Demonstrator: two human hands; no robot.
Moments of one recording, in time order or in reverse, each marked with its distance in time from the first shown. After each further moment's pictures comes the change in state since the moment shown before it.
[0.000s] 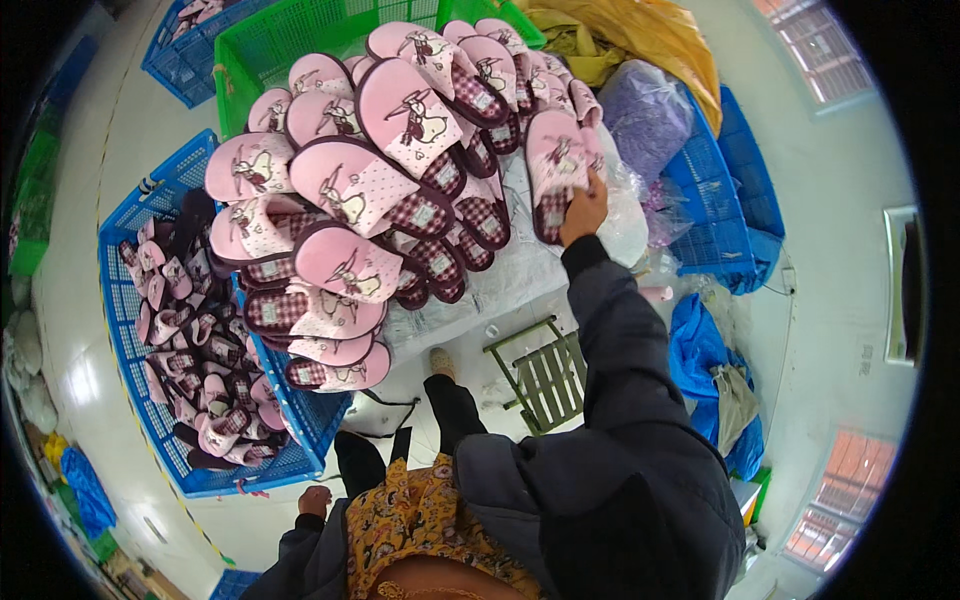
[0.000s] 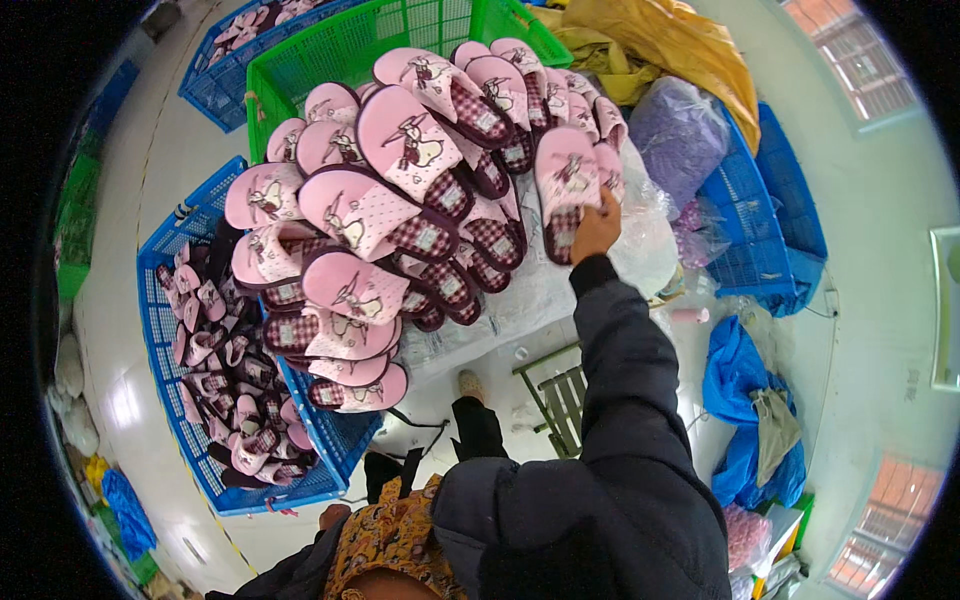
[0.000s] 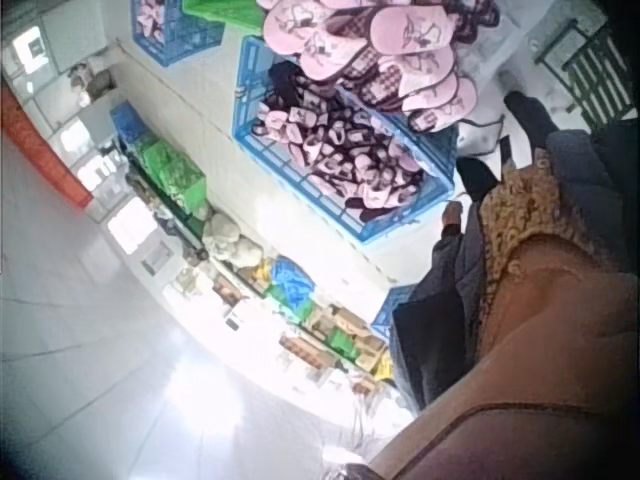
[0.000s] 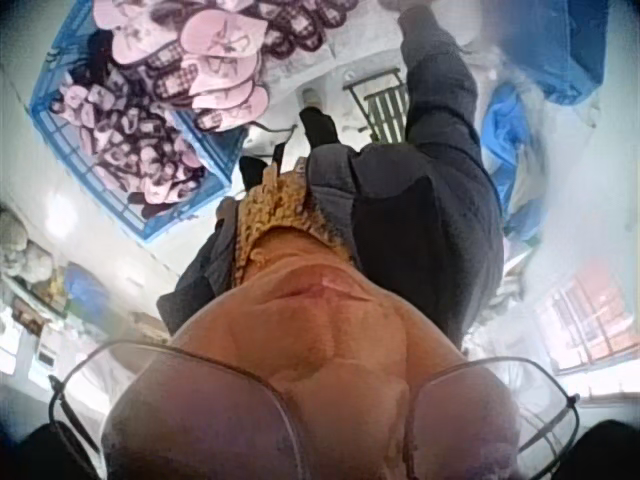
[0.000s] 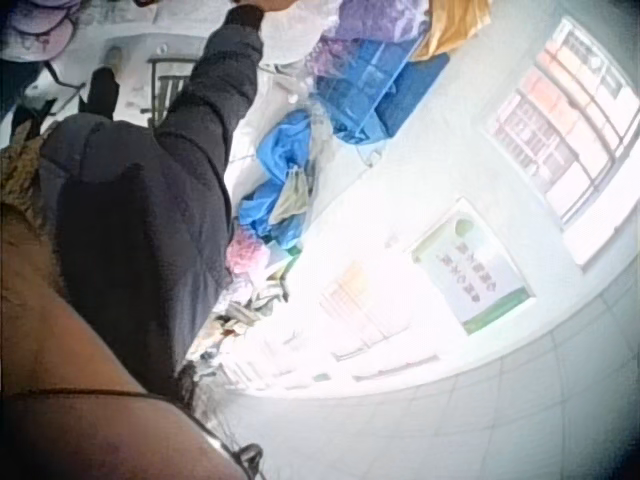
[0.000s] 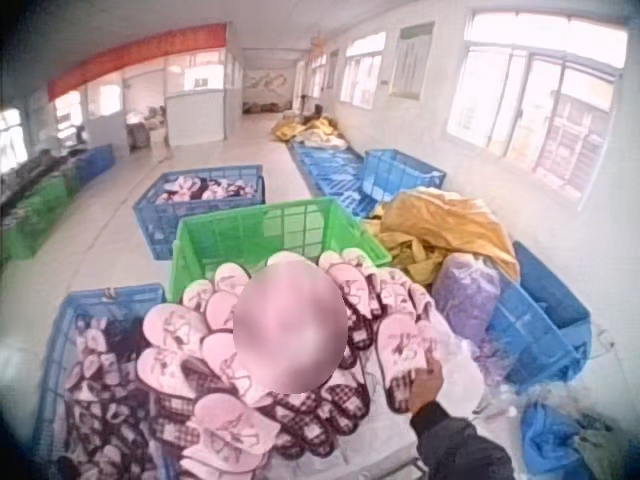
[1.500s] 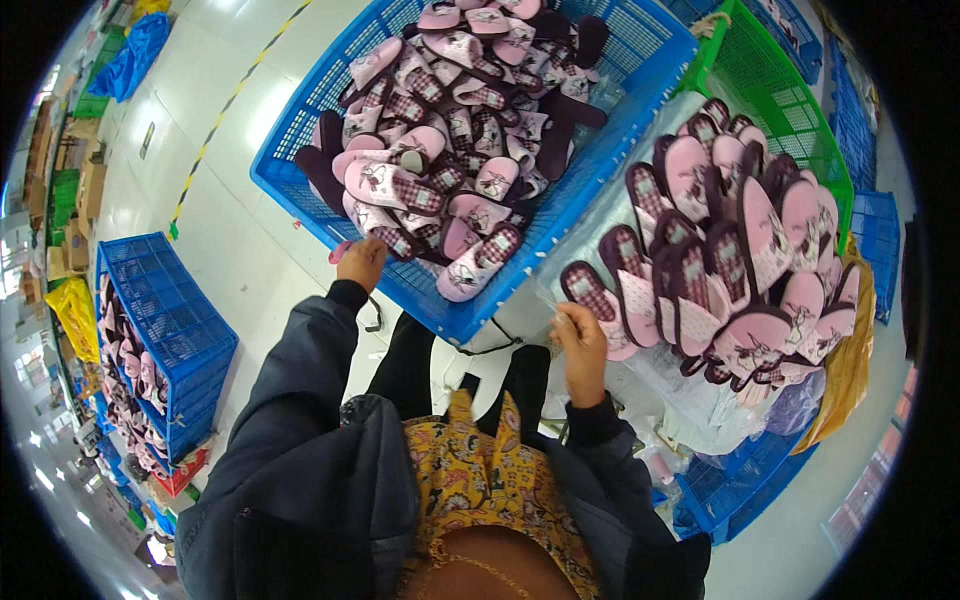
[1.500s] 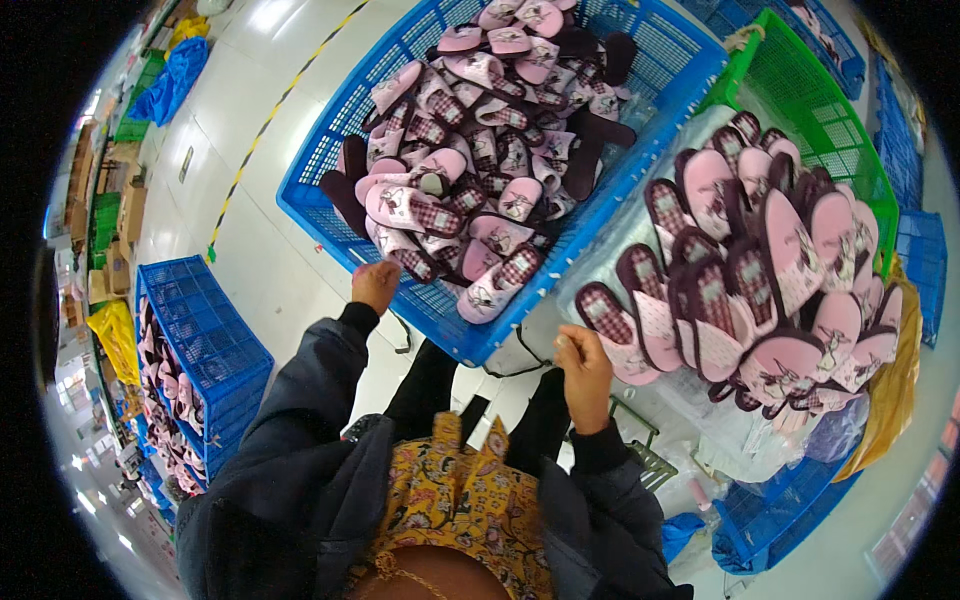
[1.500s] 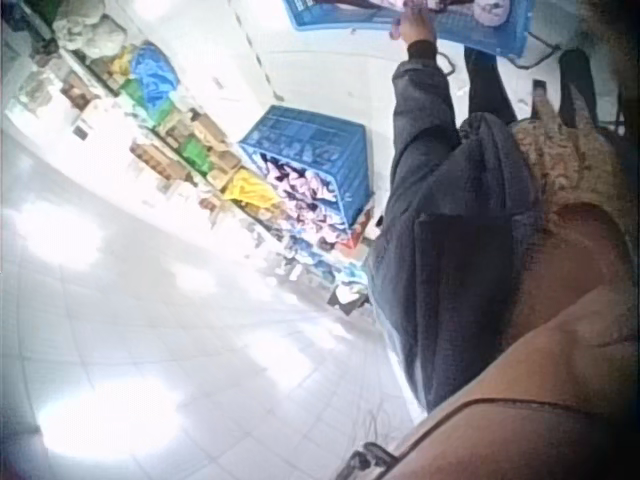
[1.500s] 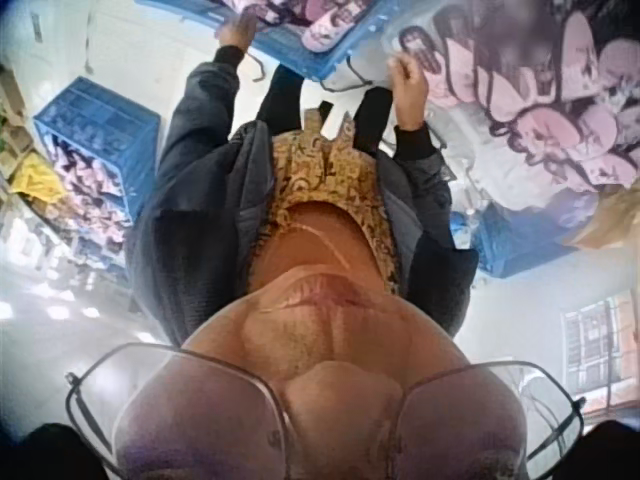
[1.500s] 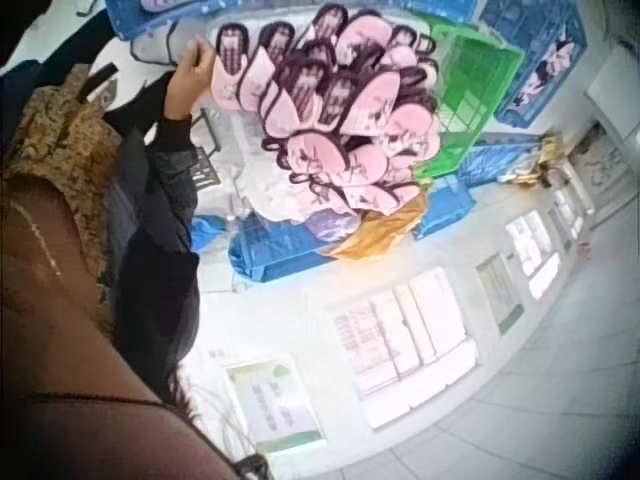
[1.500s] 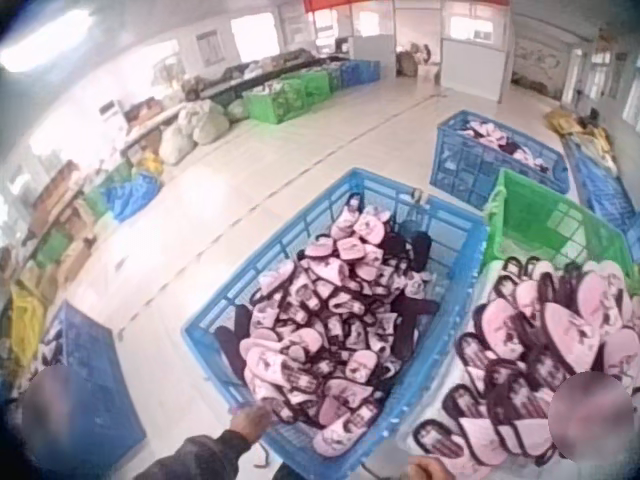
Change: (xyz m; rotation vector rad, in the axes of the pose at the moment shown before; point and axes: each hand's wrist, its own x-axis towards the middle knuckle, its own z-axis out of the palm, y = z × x) left_hand 0.007 -0.164 -0.047 -0.545 0.902 -0.512; right_hand -0.560 -0.069 0.113 -0.382 -1.474 0.523
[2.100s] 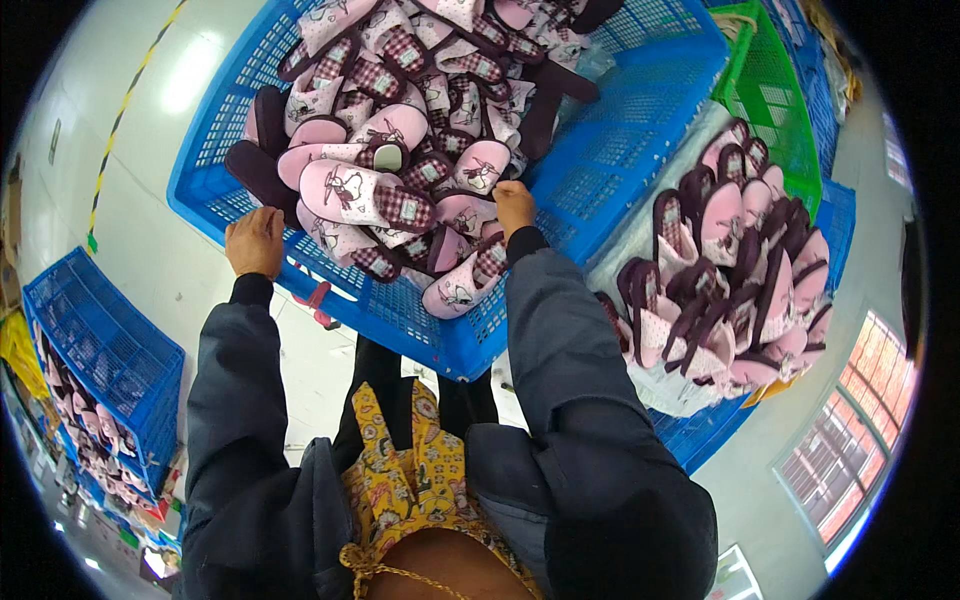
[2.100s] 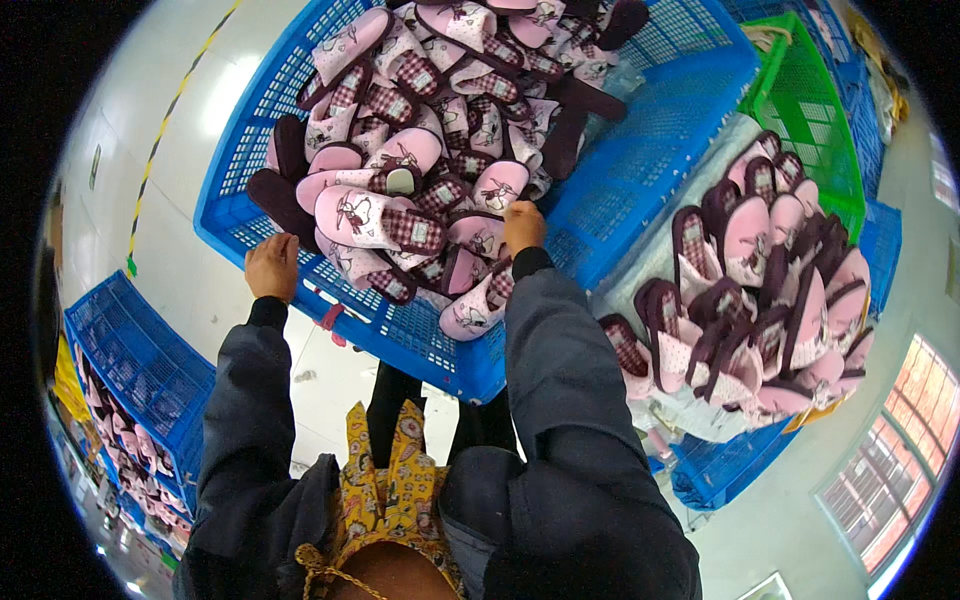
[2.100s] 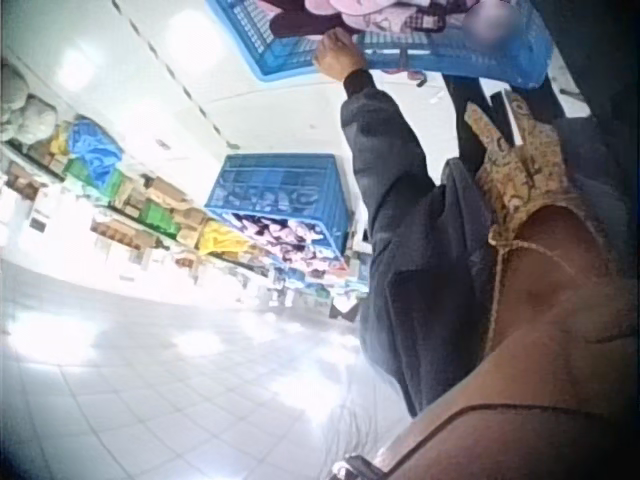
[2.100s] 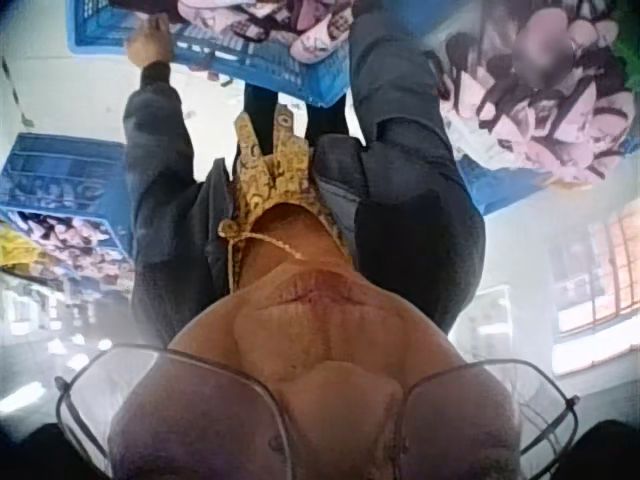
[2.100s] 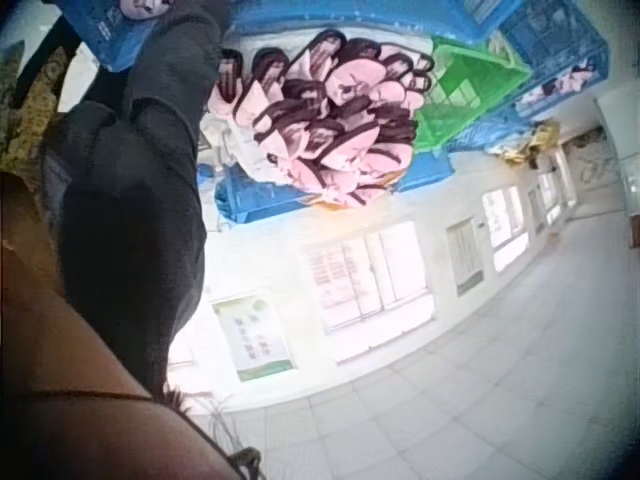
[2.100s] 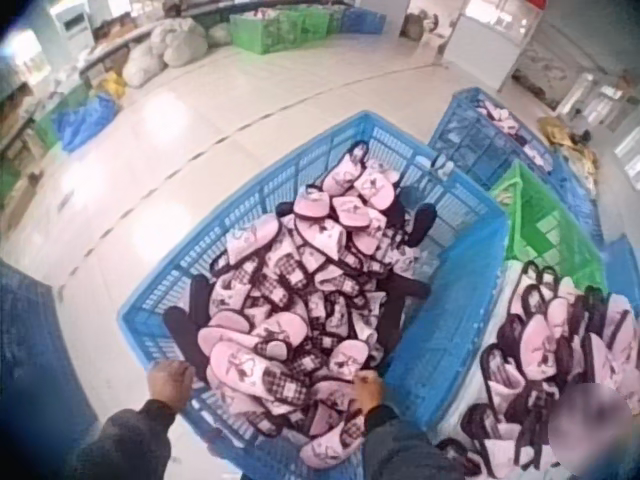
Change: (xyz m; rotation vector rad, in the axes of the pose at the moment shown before) left_hand 0.128 -0.126 -0.053 0.313 0.199 0.013; right_hand 0.324 0.178 0.145 -0.719 0.201 -0.139
